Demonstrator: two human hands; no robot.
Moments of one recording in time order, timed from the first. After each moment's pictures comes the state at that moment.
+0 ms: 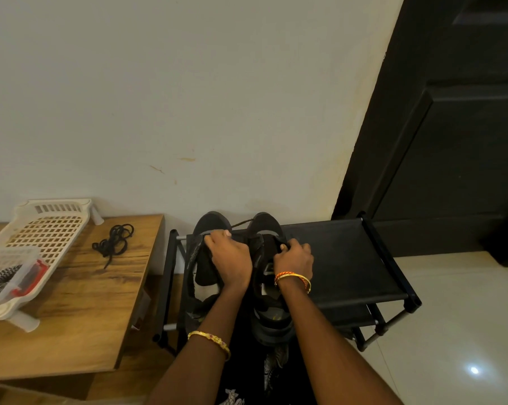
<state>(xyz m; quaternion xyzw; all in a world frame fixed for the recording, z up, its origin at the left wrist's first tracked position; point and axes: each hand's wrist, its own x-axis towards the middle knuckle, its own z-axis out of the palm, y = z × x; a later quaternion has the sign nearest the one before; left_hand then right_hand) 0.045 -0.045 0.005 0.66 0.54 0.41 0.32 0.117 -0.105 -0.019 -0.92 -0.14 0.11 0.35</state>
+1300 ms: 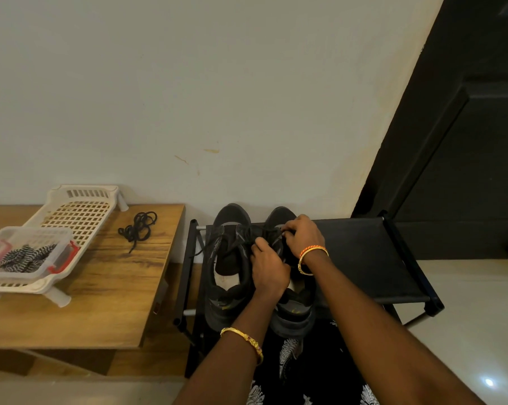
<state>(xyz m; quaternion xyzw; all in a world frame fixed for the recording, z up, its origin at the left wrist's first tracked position) 0.043 -0.069 -0.018 0.78 0.51 0.13 0.35 0.149 -0.080 -0.007 -0.87 -0.40 0.08 0.28</state>
